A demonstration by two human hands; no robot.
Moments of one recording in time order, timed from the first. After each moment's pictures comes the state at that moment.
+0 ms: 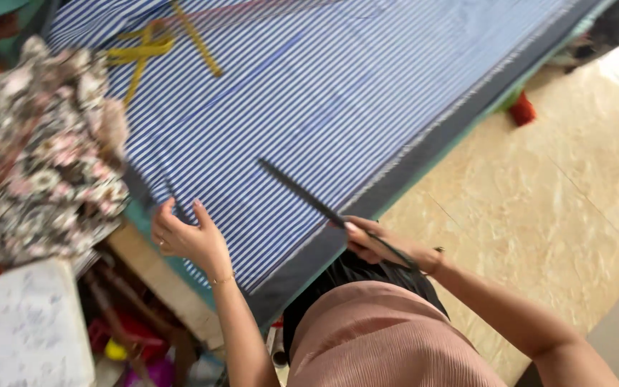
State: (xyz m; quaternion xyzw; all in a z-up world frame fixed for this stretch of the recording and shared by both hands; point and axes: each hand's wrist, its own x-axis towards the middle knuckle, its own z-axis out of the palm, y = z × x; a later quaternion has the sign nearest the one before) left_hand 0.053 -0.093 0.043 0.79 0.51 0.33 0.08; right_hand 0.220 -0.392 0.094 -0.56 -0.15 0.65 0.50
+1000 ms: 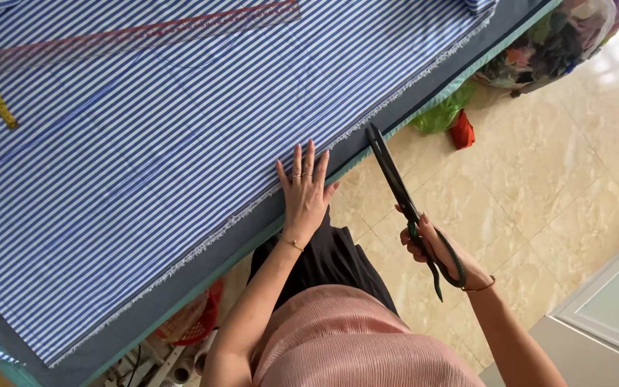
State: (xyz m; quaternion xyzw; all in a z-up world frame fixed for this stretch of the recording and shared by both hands) left_hand 0.453 -0.445 -0.038 0.97 0.15 0.07 0.16; right_hand 0.536 -0.718 0.062 -0.63 0.03 0.55 0.54
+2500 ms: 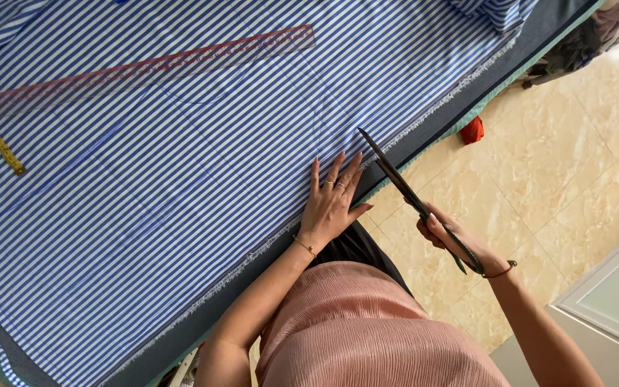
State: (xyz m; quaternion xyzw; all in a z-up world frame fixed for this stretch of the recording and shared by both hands) left_hand 0.501 -0.414 -0.030 0.99 0.00 0.03 0.13; right_hand 0.611 -0.693 0.027 -0.68 -0.11 0.56 0.45
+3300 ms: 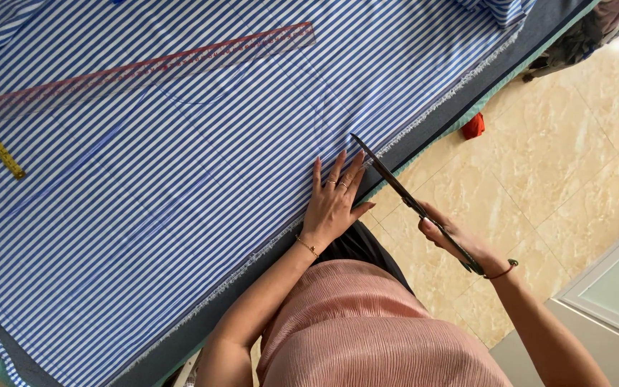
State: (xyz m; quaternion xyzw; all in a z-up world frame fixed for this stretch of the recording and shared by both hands) left_hand 0.499 -0.415 -0.034 0.99 0.00 0.04 0.14; right_hand 0.604 -0.692 0.022 -0.76 -0.11 0.54 0.33
